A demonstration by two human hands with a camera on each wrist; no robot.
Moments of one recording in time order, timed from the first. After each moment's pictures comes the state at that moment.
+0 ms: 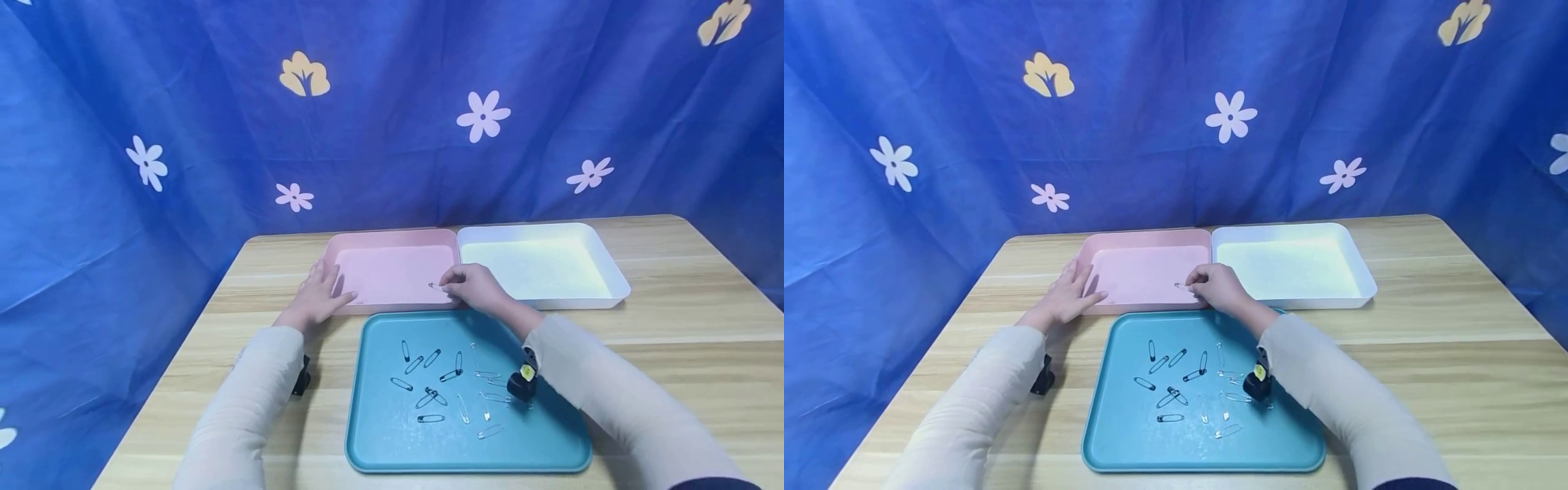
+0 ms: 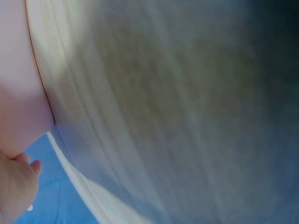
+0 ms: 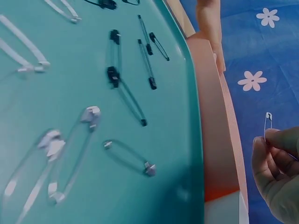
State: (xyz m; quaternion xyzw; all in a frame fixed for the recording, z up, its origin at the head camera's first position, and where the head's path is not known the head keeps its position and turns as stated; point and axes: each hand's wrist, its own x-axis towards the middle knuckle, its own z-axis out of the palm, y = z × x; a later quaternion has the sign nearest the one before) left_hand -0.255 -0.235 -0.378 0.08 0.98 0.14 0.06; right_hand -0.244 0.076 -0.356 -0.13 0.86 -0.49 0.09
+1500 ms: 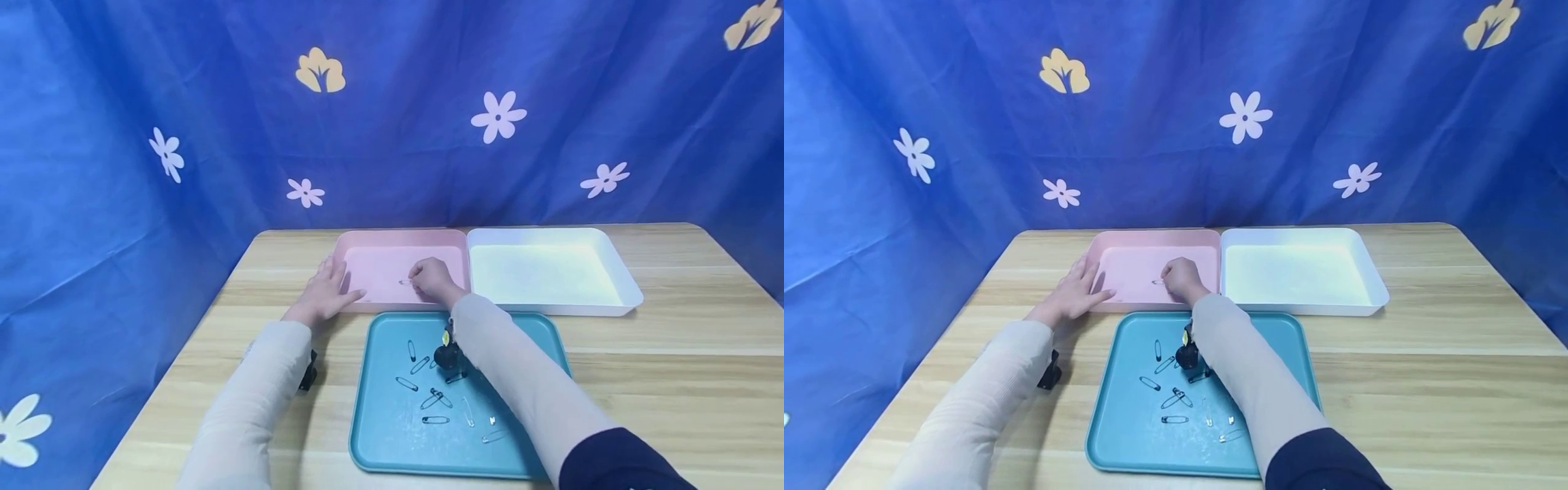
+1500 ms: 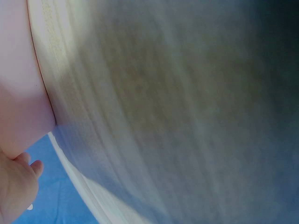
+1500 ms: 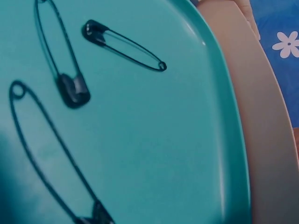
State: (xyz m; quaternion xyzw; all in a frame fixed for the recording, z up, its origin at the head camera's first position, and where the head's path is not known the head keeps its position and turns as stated) left_hand -0.253 -0.234 -0.378 0.08 0.99 0.14 0.05; right_hand -0.293 -0.008 -0.385 -0.08 0.86 -0.49 0.11
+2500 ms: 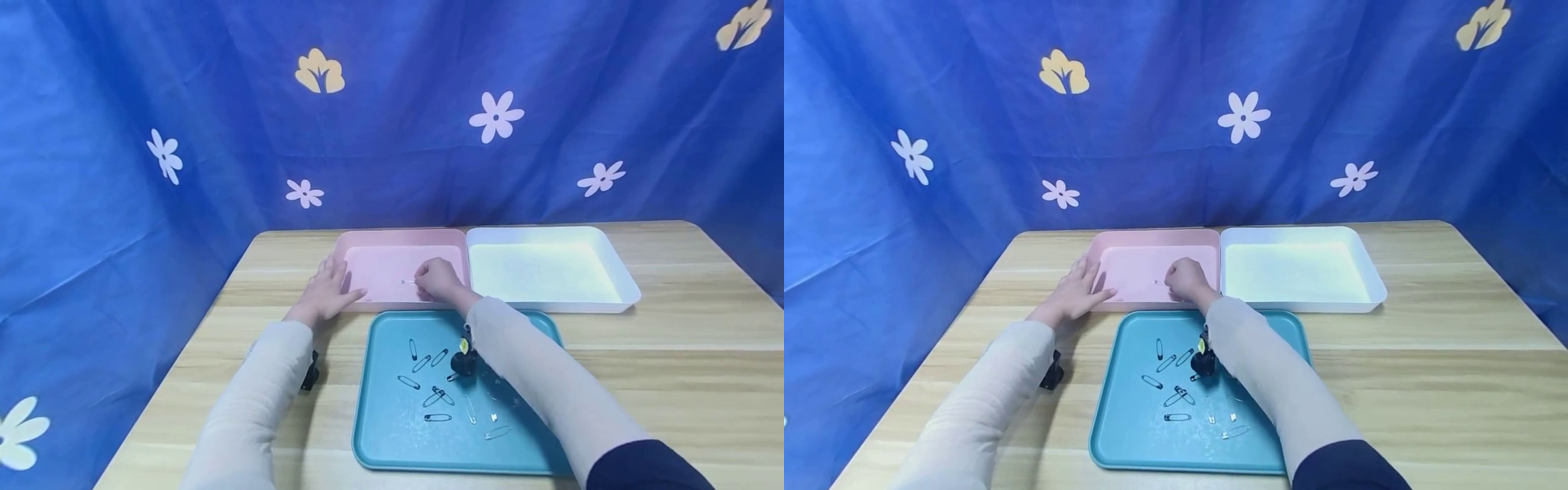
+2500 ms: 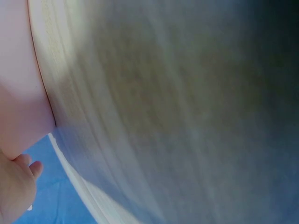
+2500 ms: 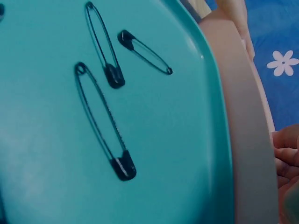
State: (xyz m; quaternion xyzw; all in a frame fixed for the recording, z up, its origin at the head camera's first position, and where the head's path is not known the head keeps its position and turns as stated) left_hand -0.254 -0.233 -0.377 0.09 0.99 0.13 0.04; right_hand -0.279 0.004 -0.373 -0.07 0.86 -0.49 0.12
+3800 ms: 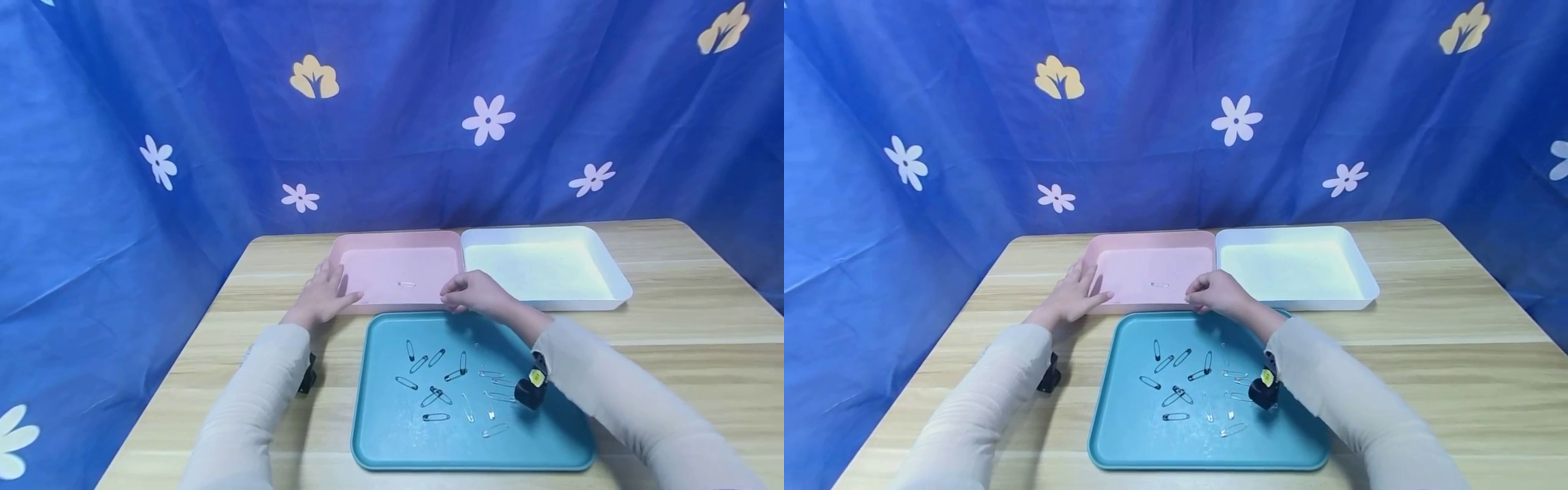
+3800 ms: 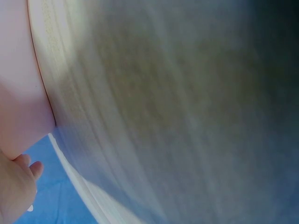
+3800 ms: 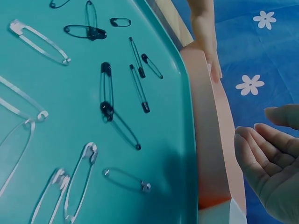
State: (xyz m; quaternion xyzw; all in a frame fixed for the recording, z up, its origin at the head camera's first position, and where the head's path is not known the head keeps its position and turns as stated) left_hand -0.252 -0.235 -0.378 0.10 0.98 0.15 0.04; right_hand -0.225 0.072 -0.342 -0.15 0.84 -0.50 0.15
